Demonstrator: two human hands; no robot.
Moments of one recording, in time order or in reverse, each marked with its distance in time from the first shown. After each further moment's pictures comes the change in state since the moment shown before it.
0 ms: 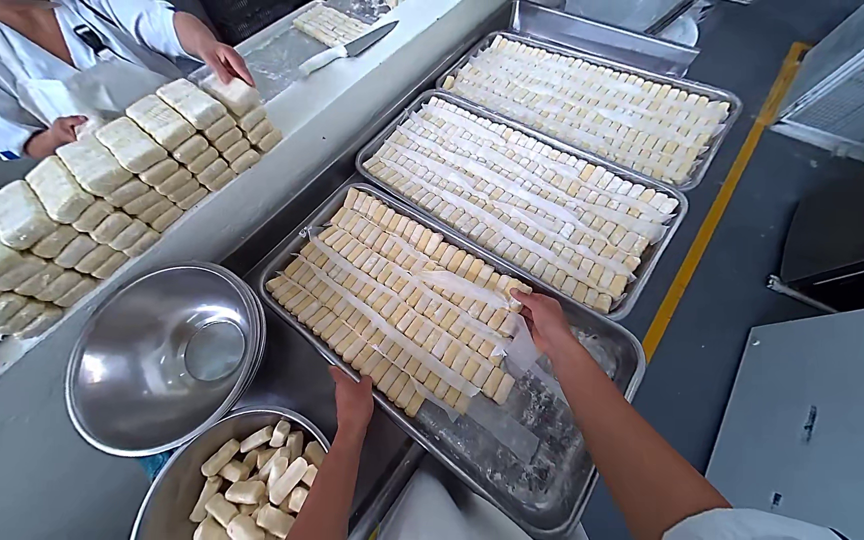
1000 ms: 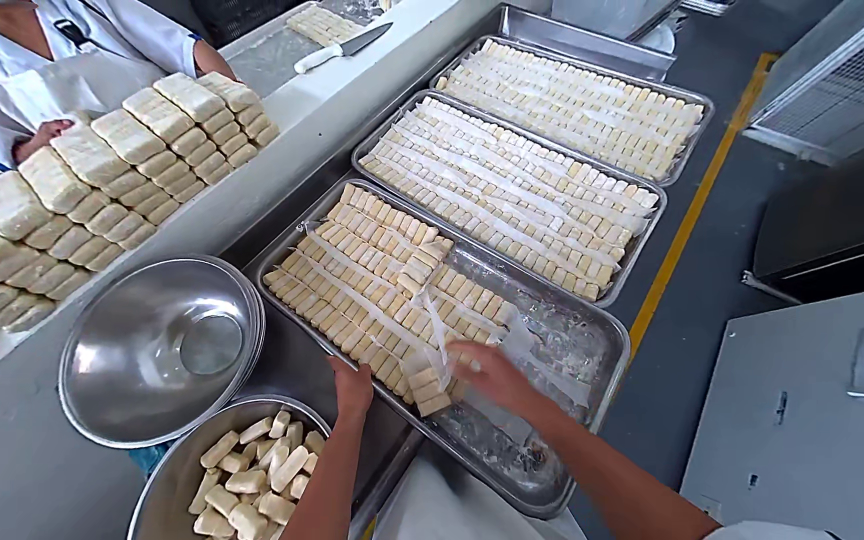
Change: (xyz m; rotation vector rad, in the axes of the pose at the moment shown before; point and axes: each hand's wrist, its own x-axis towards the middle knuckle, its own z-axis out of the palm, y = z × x) left_hand 0.000 0.000 0.000 0.008 -0.015 0.005; right_hand -0.127 0.019 0.022 -0.805 -0.636 -0.447
